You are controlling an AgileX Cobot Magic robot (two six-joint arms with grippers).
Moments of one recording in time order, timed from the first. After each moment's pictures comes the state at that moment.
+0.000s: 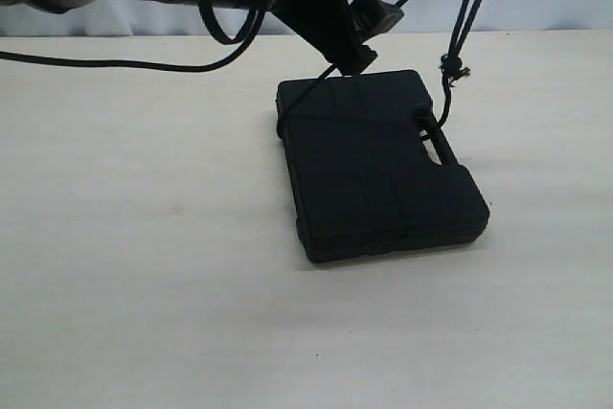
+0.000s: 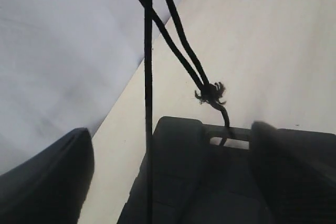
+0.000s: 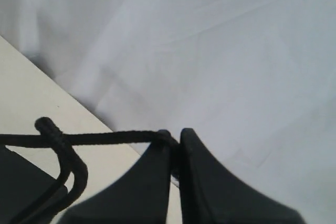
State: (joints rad) left arm -0.58 1.63 -1.28 -0.62 0.19 1.05; right arm 0.02 1.41 -1.21 0.89 0.26 -1.54
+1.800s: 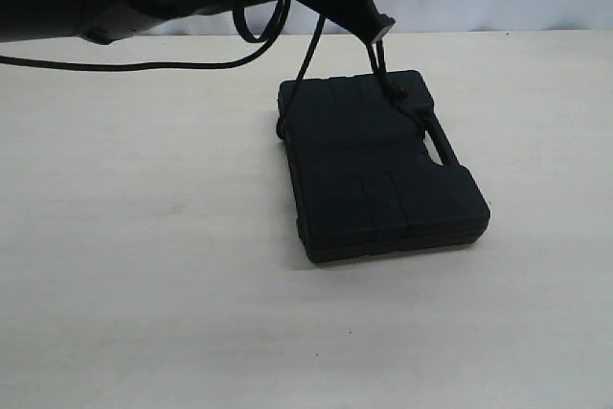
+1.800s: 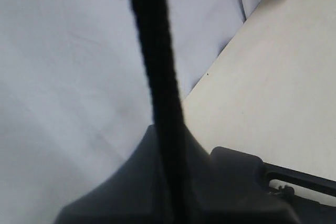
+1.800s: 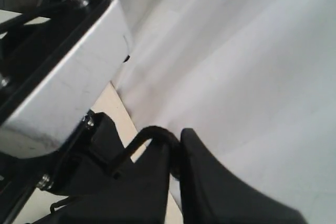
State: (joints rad) left arm -0.61 1.70 -1.28 -0.62 -0.11 1.02; right arm 0.33 1.32 -1.27 0.90 0.47 -1.59
